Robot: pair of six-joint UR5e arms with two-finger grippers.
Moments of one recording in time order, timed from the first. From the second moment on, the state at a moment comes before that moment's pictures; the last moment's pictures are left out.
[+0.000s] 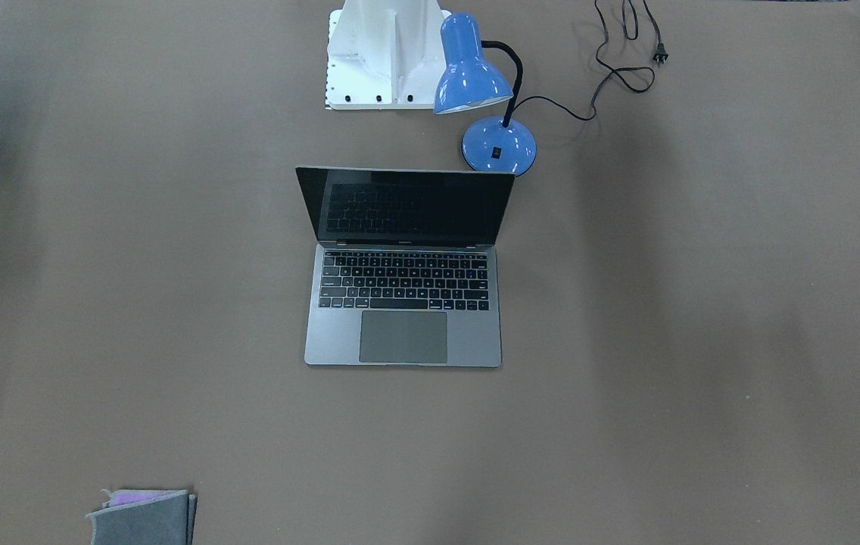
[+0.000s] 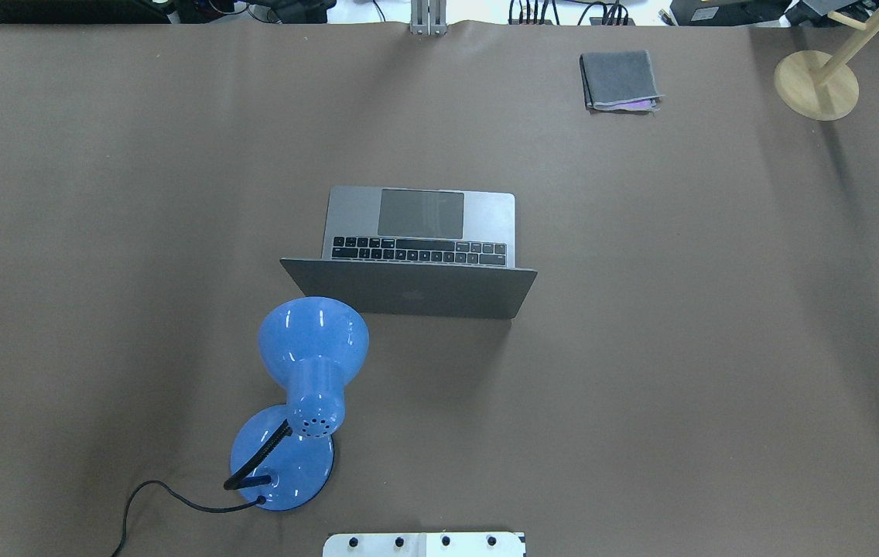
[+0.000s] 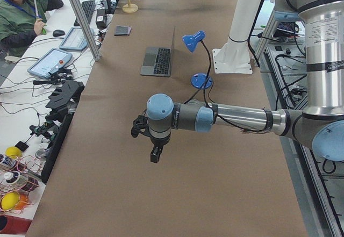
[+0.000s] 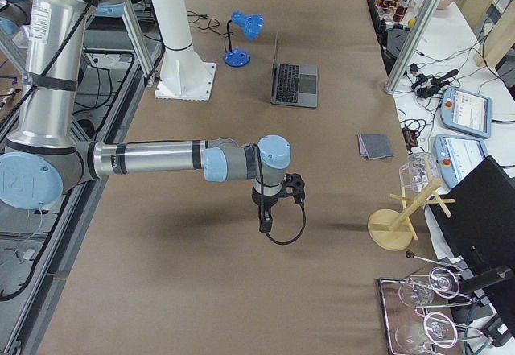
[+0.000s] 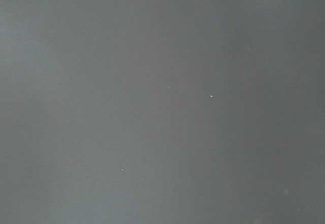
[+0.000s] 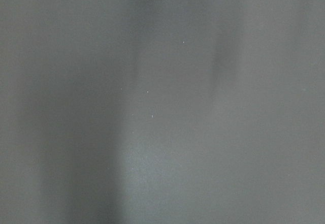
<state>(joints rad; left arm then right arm) -1.55 -1.42 -1.82 -1.59 -2.34 0.17 1.37 -1.77 1.83 -1.57 2.26 0.03</state>
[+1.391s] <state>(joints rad) -1.55 -1.55 -1.75 -1.99 -2.33 0.08 1.37 -1.72 1.83 -1.30 2.24 0.10</state>
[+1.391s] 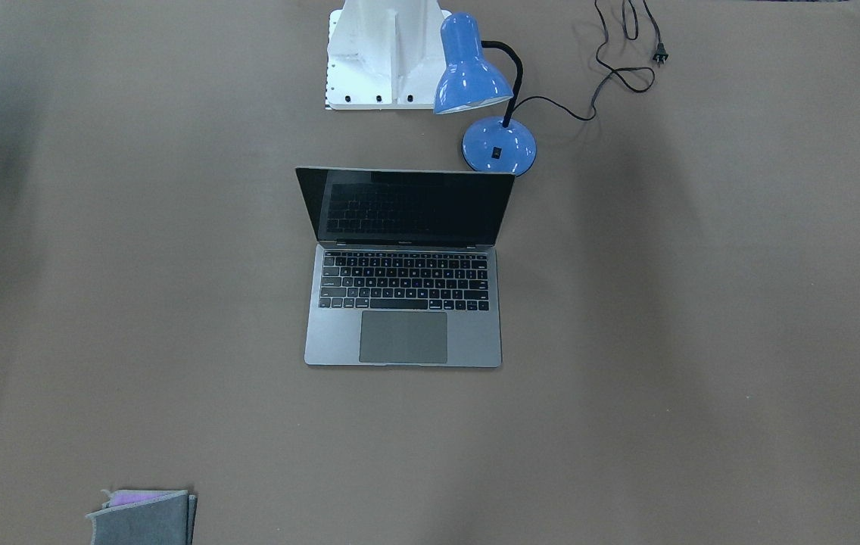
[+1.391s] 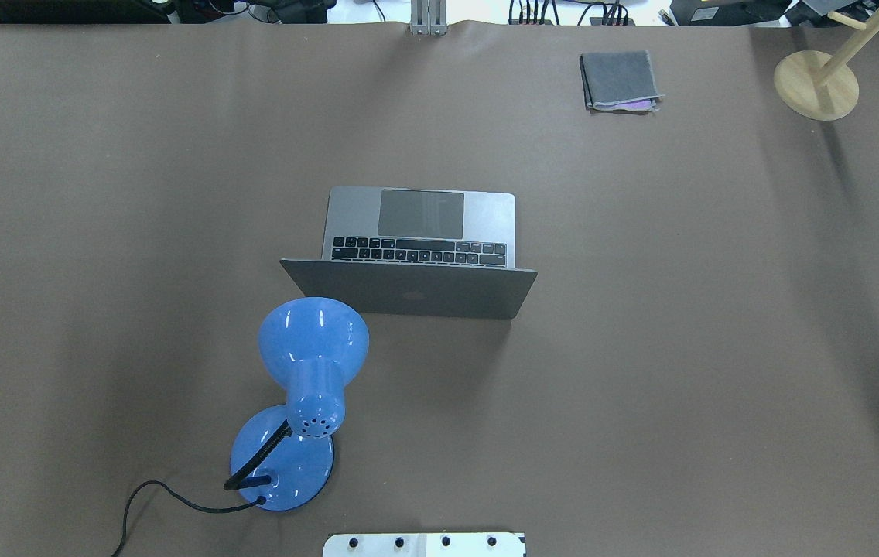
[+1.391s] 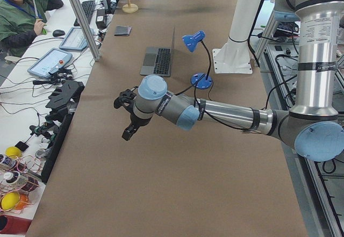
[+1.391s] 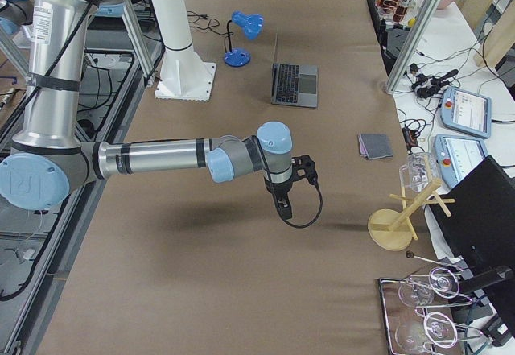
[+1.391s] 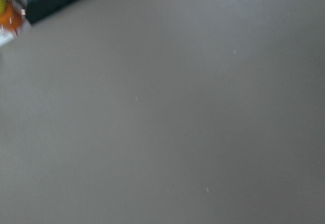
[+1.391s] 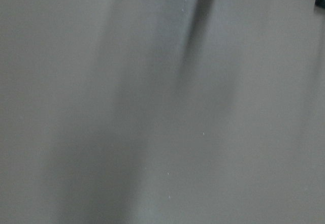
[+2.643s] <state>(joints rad) -1.20 -1.66 -1.79 -2.38 -2.42 -0.74 0.97 -1.69 2.14 -0.96 2.24 1.18</state>
